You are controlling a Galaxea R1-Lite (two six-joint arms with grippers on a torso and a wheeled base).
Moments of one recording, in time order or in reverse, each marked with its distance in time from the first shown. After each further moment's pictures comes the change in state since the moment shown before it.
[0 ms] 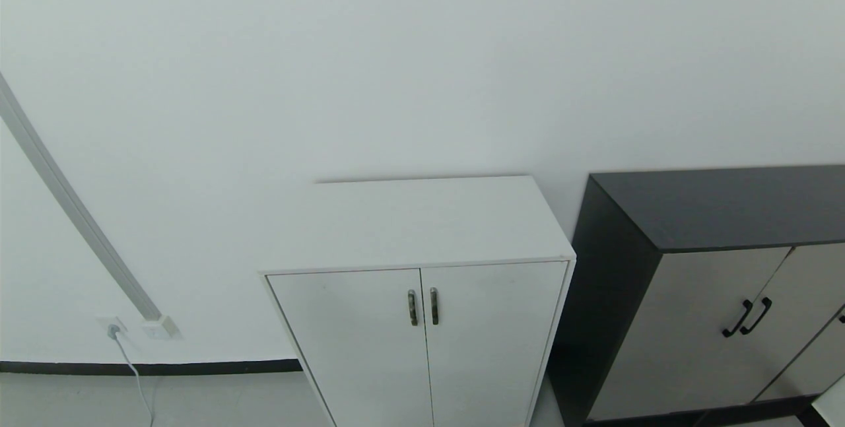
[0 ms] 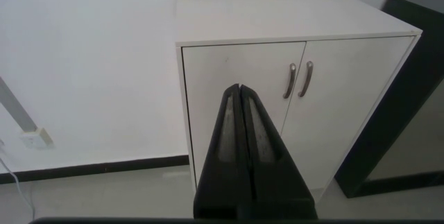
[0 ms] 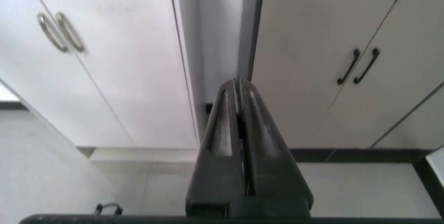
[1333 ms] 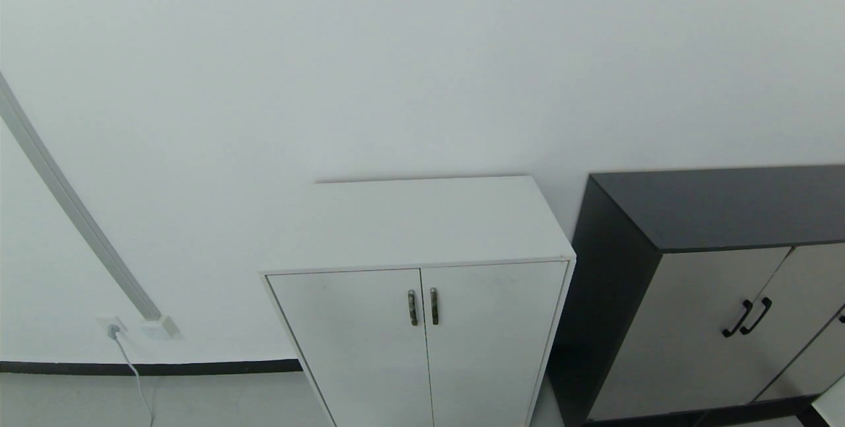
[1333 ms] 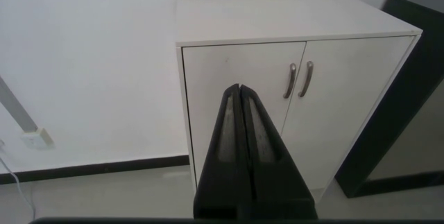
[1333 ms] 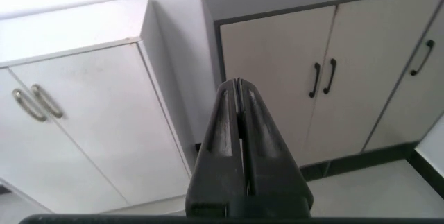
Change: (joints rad) left arm 0.000 0.000 0.000 0.000 0.000 0.002; right arm -0.061 -0.184 0.000 -0.008 -0.109 0.108
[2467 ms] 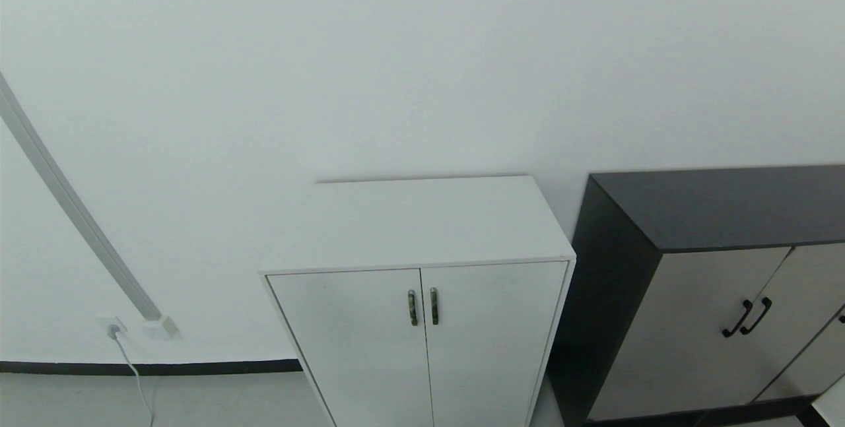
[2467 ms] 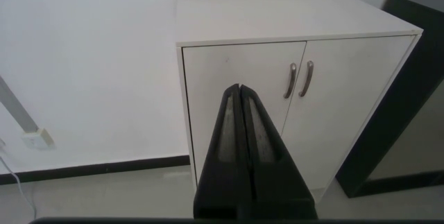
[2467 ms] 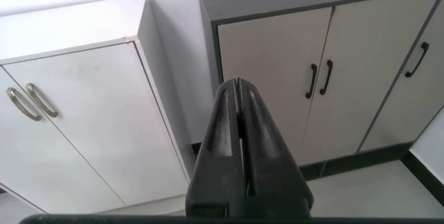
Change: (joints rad) left arm 0.000 0.000 0.000 0.000 0.000 0.003; right arm -0.001 -0.001 0.000 0.001 0.000 -0.018
